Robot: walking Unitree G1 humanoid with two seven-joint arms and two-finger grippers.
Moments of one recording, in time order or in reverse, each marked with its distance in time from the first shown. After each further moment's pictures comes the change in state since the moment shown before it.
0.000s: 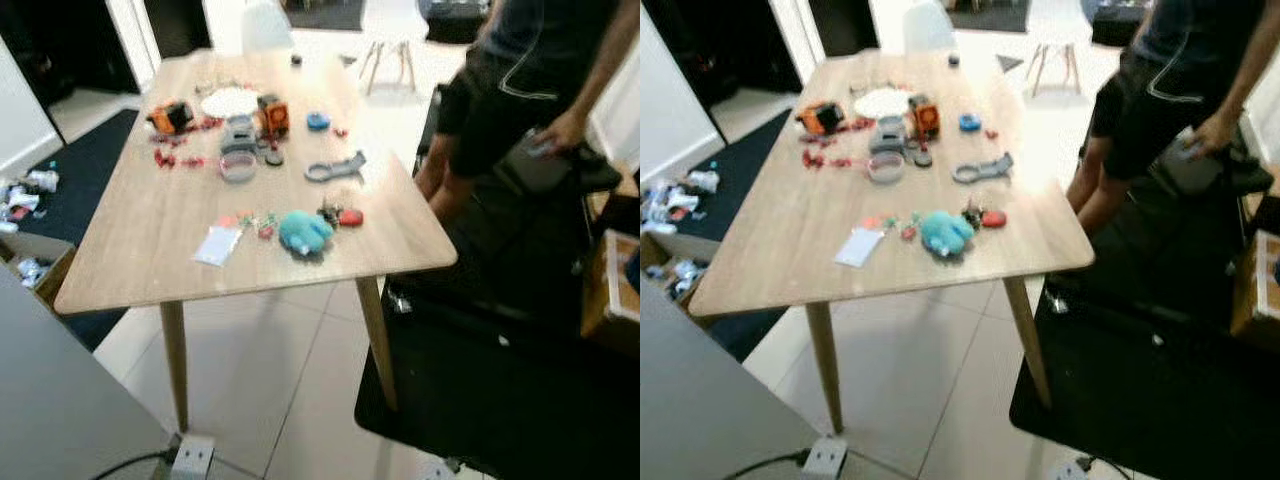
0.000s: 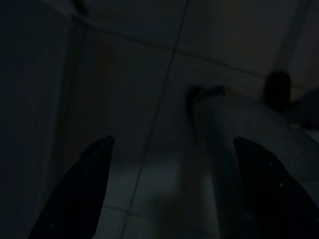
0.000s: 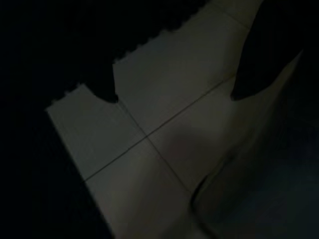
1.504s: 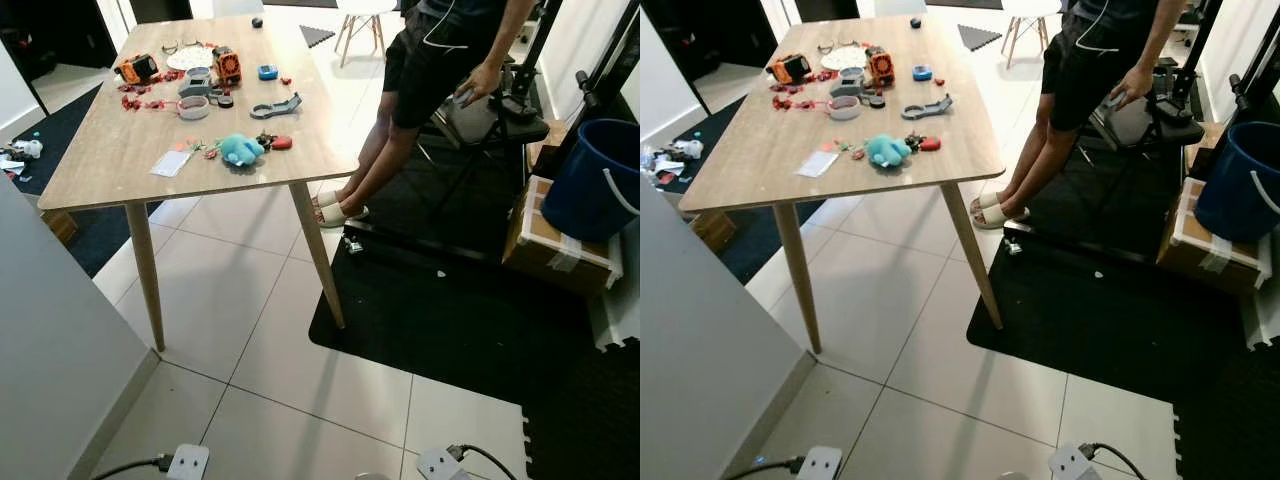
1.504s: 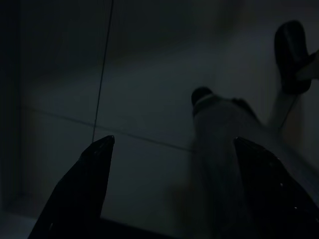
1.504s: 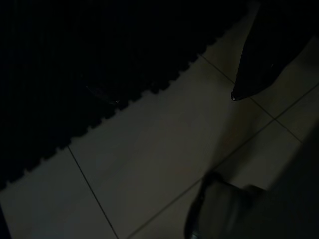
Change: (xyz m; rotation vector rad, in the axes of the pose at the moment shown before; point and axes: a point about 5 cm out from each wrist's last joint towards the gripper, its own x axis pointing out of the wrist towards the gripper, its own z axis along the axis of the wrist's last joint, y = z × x) left arm -0.002 0.005 -0.012 0.020 0.043 0.026; right arm -0.002 -0.013 0.001 -0.001 -0.003 0.016
